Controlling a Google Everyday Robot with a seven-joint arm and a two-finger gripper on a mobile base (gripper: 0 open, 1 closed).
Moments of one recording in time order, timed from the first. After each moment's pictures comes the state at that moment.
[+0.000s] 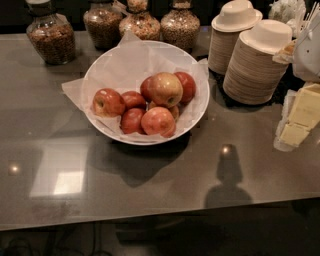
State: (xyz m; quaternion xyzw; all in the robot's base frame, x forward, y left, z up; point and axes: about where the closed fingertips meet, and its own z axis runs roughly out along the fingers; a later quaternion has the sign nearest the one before) arm 0.438 -0.217 0.976 -0.60 0.78 -0.03 0.16
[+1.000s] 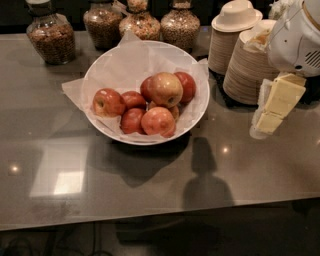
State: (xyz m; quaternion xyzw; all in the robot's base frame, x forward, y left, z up) arm 0.461 -0.172 0.985 -0.65 0.73 0.00 0.22
